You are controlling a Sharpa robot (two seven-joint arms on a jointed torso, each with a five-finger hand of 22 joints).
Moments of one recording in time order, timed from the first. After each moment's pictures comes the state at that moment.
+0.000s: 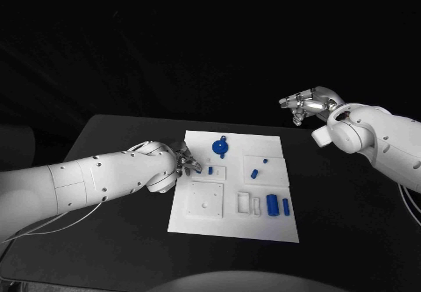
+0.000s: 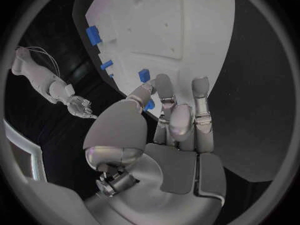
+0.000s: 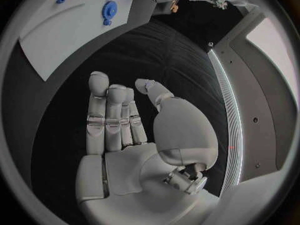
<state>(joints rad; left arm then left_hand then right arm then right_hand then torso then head) 1.26 -0.58 -0.24 1.33 -0.96 -0.30 -0.53 1.10 0.02 0.36 -0.17 0.41 1.18 0.07 0.11 0.78 1.47 -0.07 0.68 0.24 1.43 -0.12 1.37 0.81 0.05 1.29 -0.10 0.51 1.31 1.05 -0.77 0.37 1.12 -0.78 -0.13 0.00 1.14 -0.09 0.32 -0.17 0.70 1.07 0.11 0.06 0.06 1.08 0.00 0.88 0.91 1.39 -0.06 0.77 1.04 0.11 1.47 -0.09 0.34 1.31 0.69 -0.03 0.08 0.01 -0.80</state>
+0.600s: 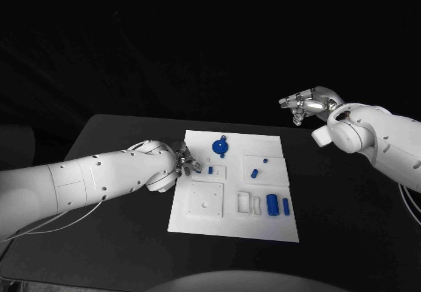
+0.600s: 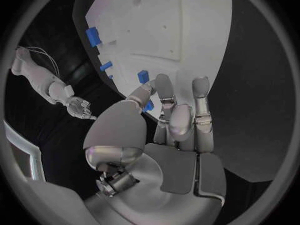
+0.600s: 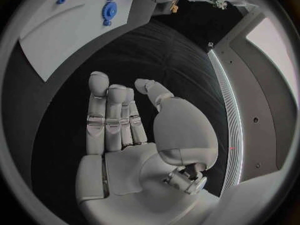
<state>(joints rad) 1.26 -0.58 -0.24 1.33 -0.96 -0.28 -0.54 1.08 0.02 0.36 -0.17 0.40 1.18 0.07 0.12 0.79 1.47 -0.07 0.70 0.22 1.43 -0.12 1.37 0.81 0.05 1.29 -0.10 0.51 1.31 1.05 -0.77 0.37 1.11 -0.78 -0.13 0.00 1.14 -0.09 0.33 -0.17 0.70 1.07 0.11 0.06 0.06 1.08 0.00 0.88 0.91 1.39 -0.06 0.77 1.04 0.11 1.47 -0.09 0.34 1.31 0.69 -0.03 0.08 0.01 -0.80</state>
